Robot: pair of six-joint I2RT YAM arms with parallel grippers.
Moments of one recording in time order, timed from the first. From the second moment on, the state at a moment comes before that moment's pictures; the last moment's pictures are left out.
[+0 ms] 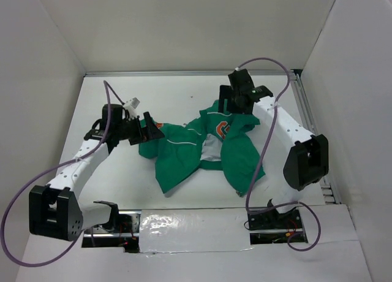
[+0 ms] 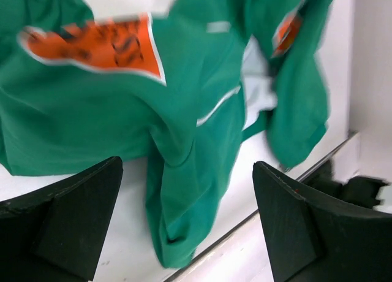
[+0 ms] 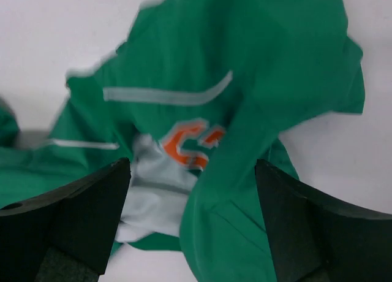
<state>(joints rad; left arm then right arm) -0.12 1.19 0.86 -0.36 0.54 -0.48 0.39 1.68 1.54 -0.71 0.18 0.42</state>
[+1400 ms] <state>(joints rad) -0.55 1.57 1.01 -0.29 0.01 -0.03 0.36 2.02 1.57 -0.54 -0.07 -0.06</state>
